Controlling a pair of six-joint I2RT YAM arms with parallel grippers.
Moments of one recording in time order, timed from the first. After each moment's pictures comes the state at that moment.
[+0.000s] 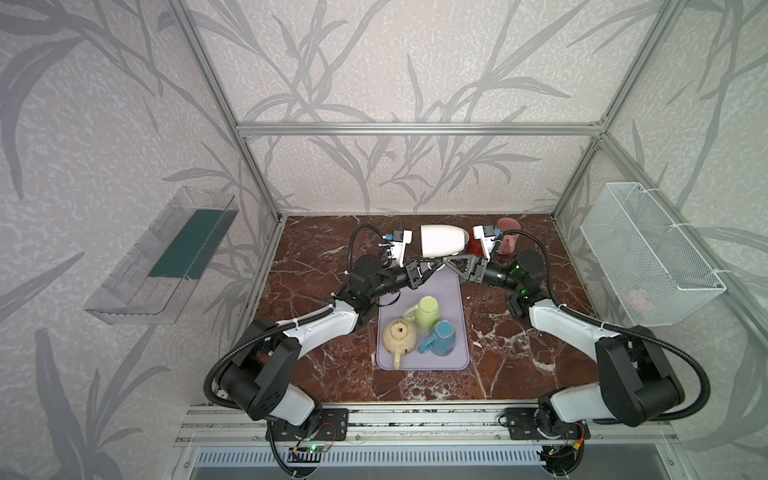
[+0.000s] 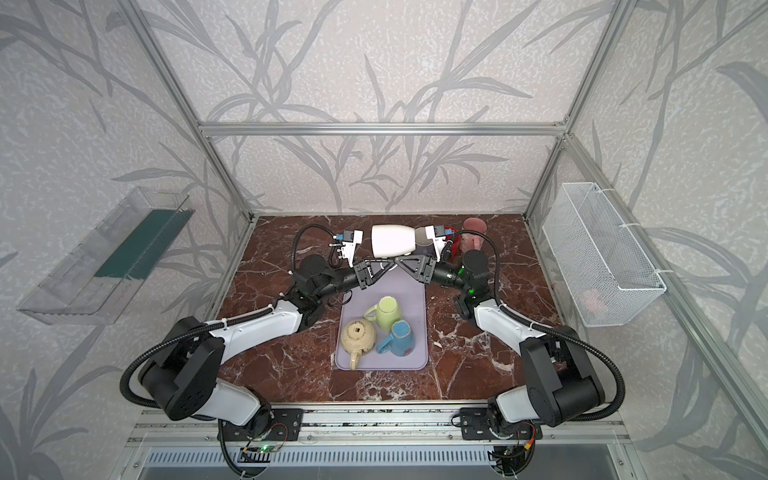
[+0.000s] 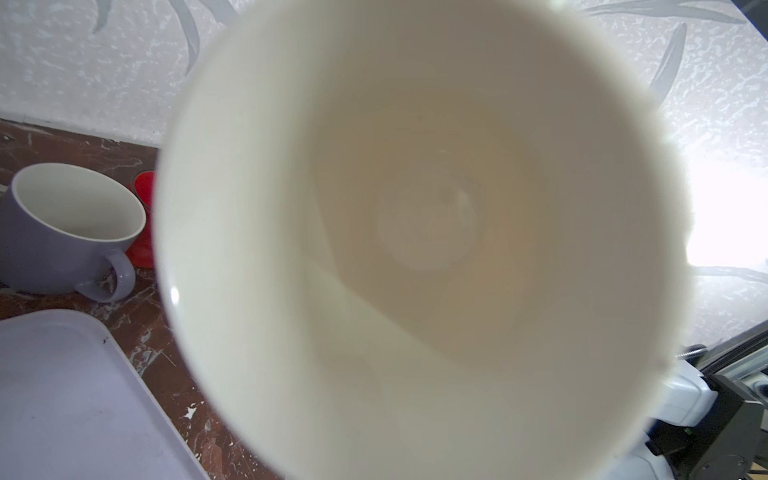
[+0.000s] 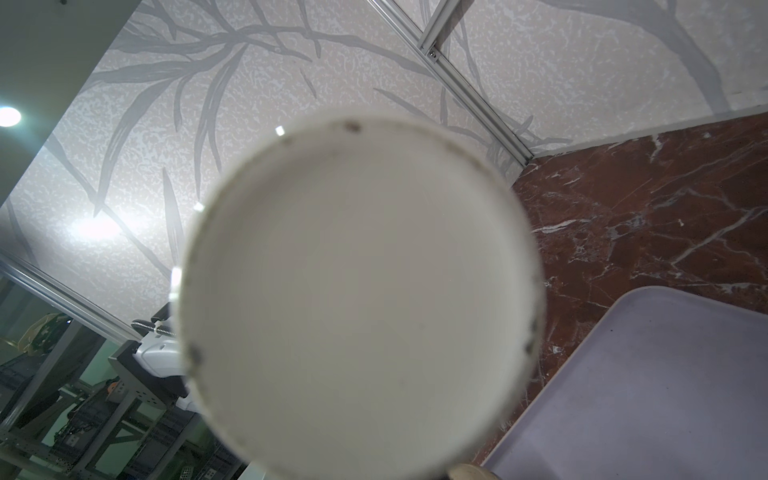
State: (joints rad) left arm -0.59 1.51 0.81 0.80 0.57 -0.88; right arm 0.34 1.43 0.72 0.89 -0.93 0.99
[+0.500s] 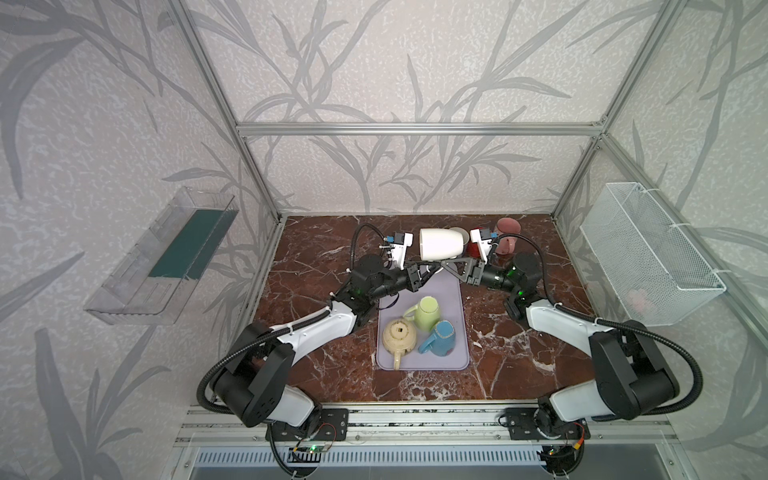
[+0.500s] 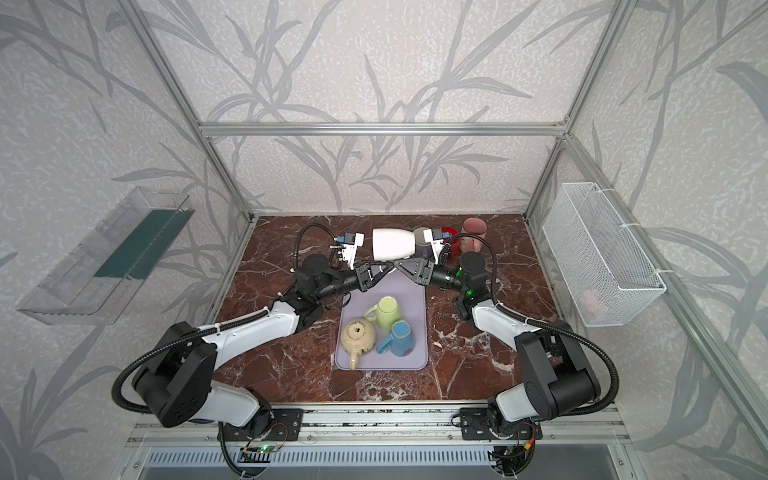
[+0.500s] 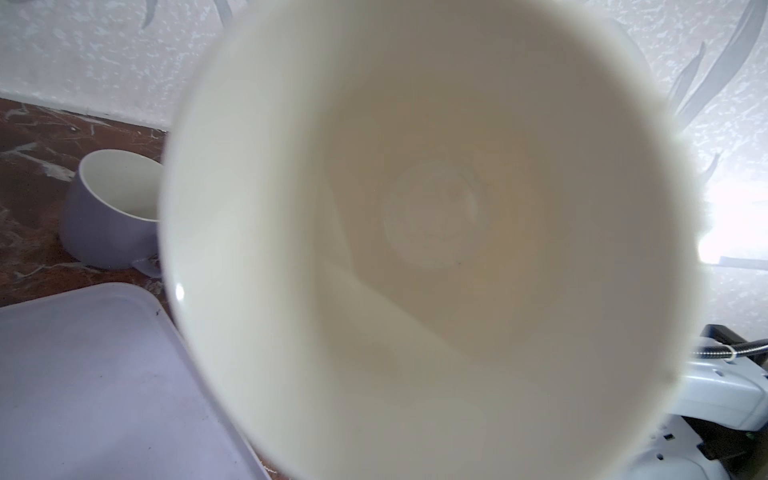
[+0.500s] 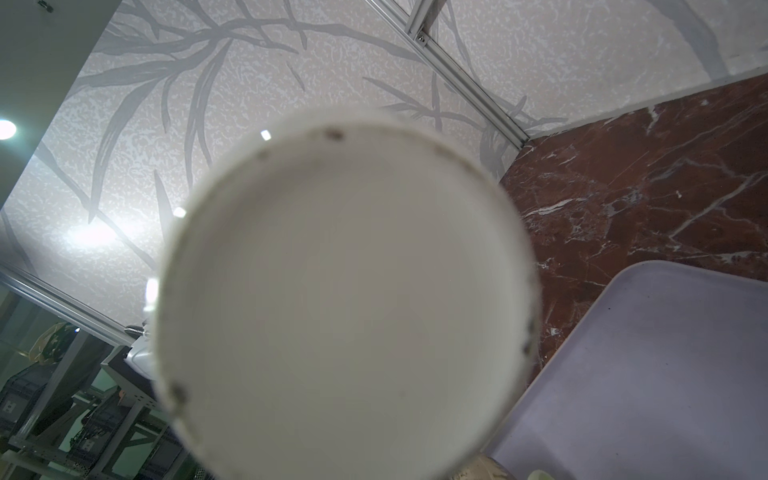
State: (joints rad) left arm -0.59 1.44 0.81 0.60 0.51 -0.76; right arm 0.35 1.47 0.70 0.91 -0.94 1.00
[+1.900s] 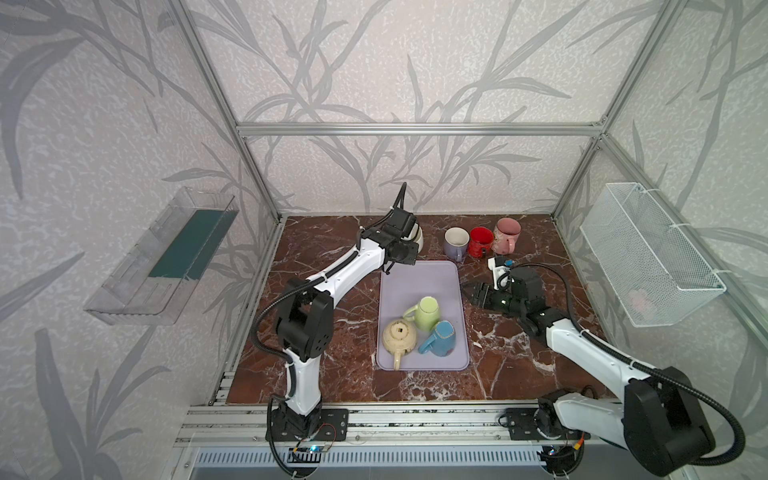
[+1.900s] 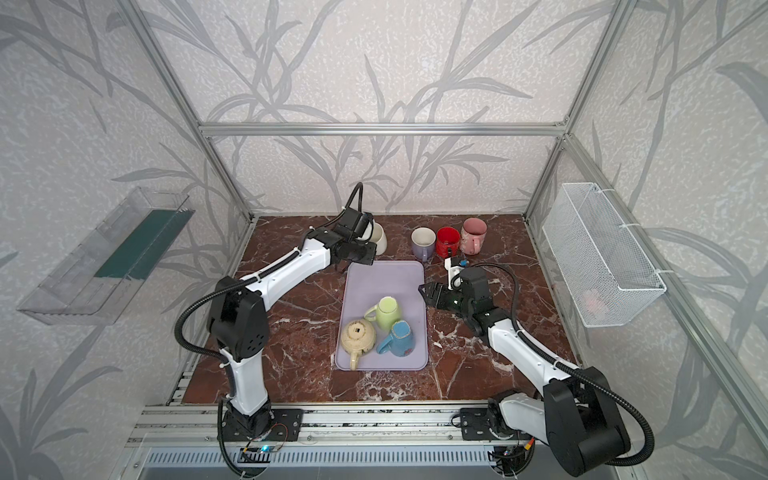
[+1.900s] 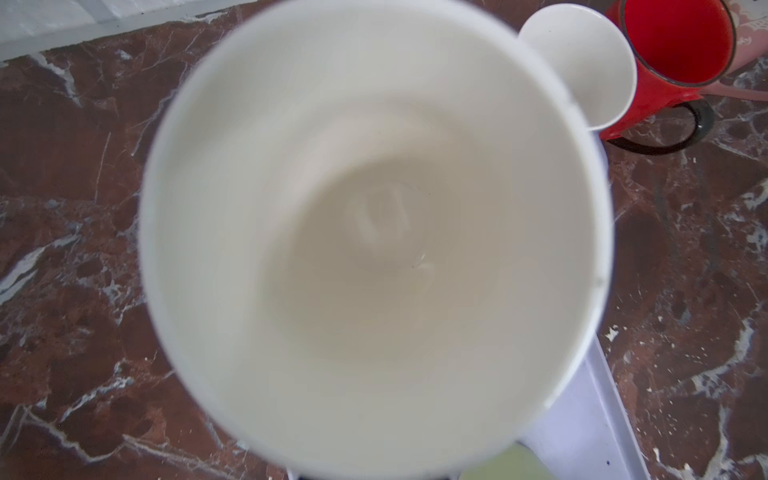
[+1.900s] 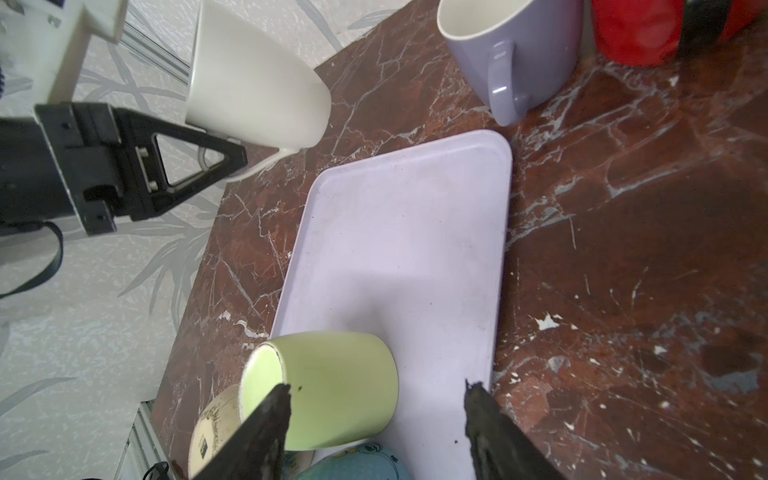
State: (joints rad) left arm -0.54 1.98 1.74 -0.71 -0.08 -0.21; right arm 0.32 1.20 0.58 0.05 -0.38 0.58
